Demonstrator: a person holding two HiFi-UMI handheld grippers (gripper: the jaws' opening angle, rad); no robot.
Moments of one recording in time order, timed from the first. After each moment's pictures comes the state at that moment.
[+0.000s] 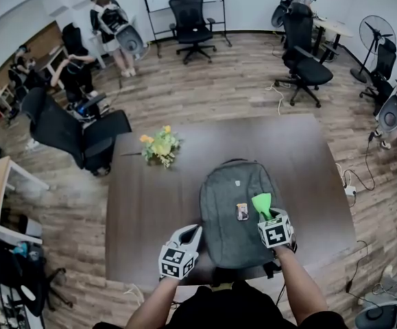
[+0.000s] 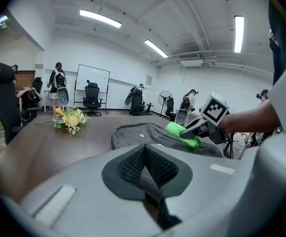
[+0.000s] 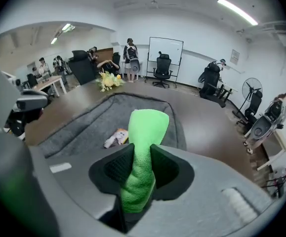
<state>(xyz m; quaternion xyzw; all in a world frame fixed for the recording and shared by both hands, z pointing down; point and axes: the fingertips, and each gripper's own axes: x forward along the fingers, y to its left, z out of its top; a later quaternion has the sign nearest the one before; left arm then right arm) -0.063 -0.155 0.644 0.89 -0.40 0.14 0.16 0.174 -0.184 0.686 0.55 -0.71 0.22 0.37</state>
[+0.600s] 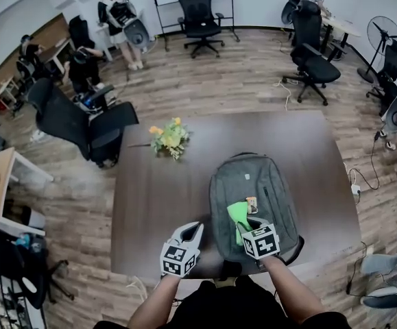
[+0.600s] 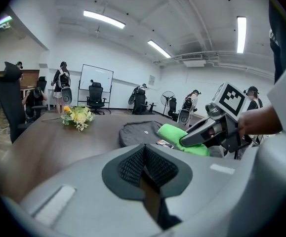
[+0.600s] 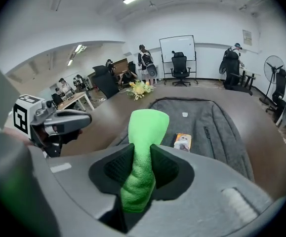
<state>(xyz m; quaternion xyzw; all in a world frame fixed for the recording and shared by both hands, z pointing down) -0.092 -0.140 0.646 0.89 -0.41 0.14 0.17 0.045 -0.139 0.673 0.45 -0.79 0.29 0.30</state>
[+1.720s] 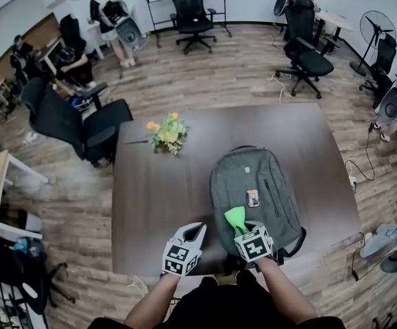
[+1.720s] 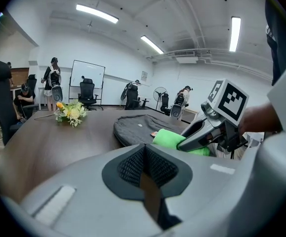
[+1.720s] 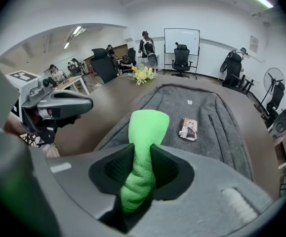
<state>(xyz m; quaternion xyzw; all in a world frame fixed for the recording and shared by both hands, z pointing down) -0.097 -0.123 0.665 0.90 -0.36 0.16 0.16 0.021 -0.108 0.705 0.46 -0.76 0.27 0.38</state>
